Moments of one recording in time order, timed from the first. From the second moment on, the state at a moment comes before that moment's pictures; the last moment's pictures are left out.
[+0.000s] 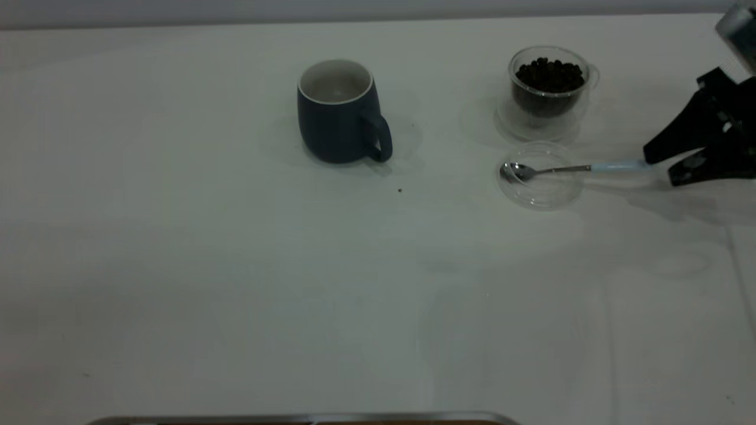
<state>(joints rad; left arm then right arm) 0.06 -0.02 -0.49 -0.11 1.14 0.03 -0.30 2.44 -1.25 1.08 0.84 -1.10</state>
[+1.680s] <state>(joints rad) 0.06 -0.02 -0.49 -0.11 1.14 0.03 -0.26 2.59 -1.27 1.35 0.95 -1.29</state>
